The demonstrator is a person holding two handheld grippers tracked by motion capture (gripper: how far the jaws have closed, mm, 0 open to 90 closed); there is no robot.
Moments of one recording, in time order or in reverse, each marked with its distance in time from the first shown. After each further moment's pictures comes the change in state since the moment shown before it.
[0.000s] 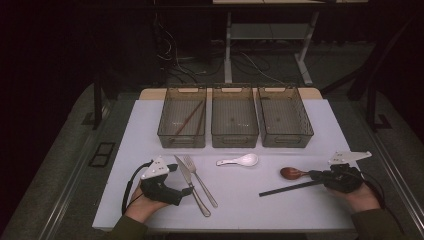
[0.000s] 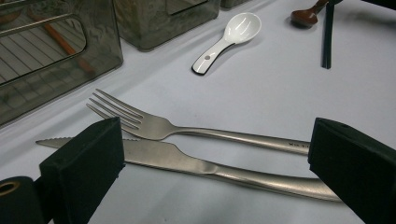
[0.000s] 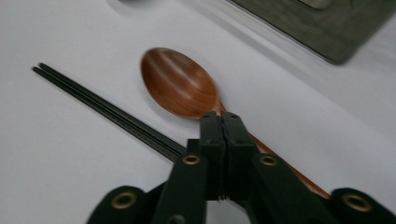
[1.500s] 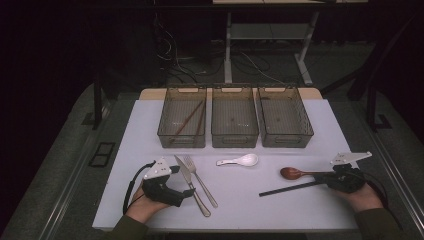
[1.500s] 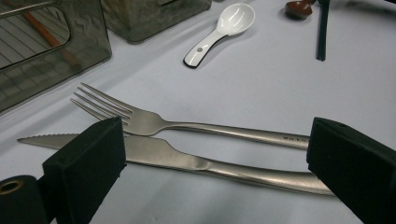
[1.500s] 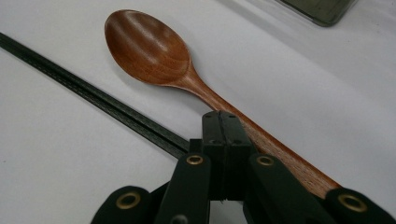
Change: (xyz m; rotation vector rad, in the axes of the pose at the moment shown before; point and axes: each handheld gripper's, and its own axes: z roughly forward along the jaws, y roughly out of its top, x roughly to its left) left arm -0.002 -0.001 0.005 0.029 -0.026 0.002; right arm -0.015 -0.012 0.007 0.049 -0.006 0.013
